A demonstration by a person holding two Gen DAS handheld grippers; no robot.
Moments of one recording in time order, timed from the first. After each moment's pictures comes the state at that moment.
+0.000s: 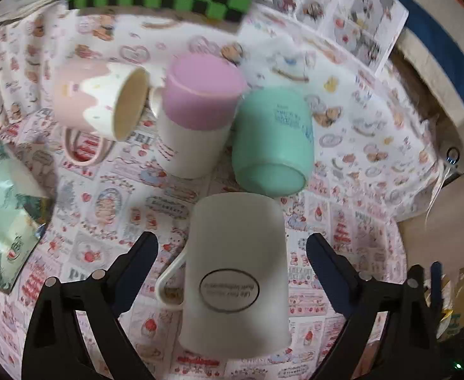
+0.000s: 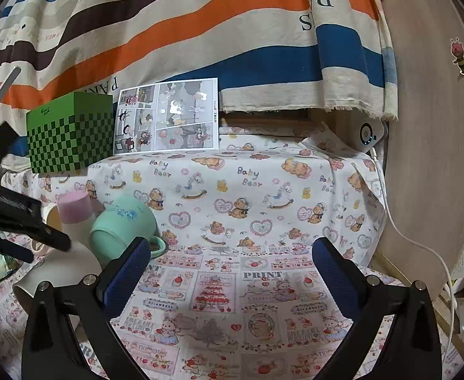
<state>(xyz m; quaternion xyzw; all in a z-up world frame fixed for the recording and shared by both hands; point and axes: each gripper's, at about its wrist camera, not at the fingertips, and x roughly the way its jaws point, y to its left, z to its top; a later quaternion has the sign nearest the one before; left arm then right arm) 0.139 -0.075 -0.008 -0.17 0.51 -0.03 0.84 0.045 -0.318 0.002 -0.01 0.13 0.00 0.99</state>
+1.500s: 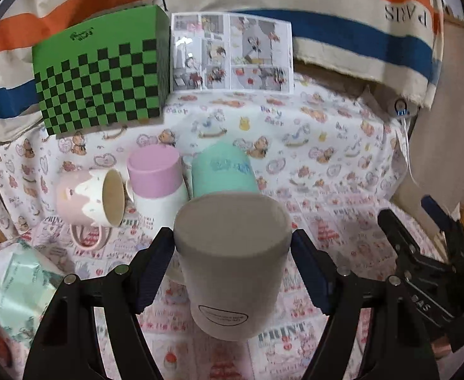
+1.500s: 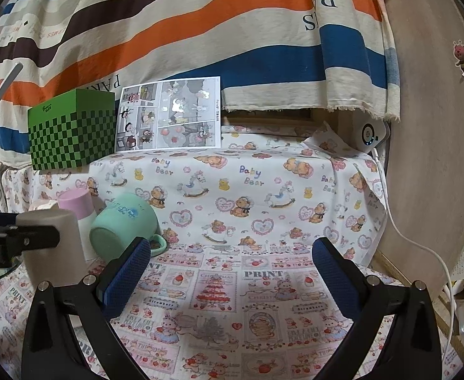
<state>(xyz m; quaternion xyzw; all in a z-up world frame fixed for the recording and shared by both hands) 0.074 -0.106 0.025 -0.02 0.31 -0.10 0.94 0.045 -0.316 0.002 -0.01 0.14 0.00 0.99</state>
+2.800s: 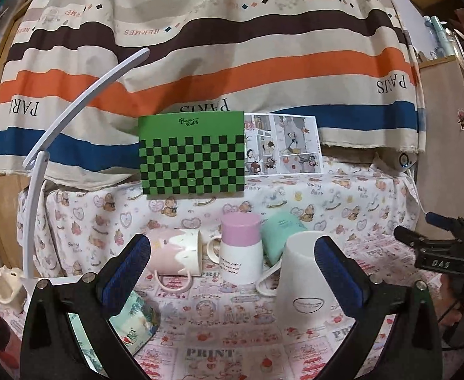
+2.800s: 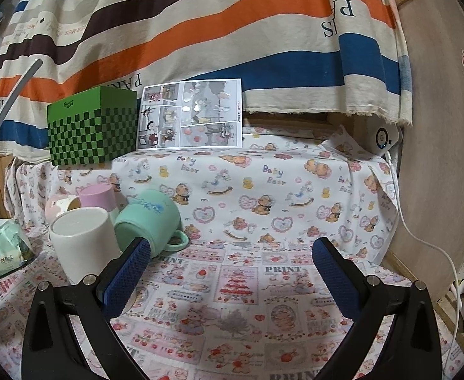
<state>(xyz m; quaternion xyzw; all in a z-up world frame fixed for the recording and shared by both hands) -0.019 -0.017 0.023 0.01 0.09 -0.04 1.00 0.031 -0.299 0.002 -0.02 0.13 0.03 0.99</state>
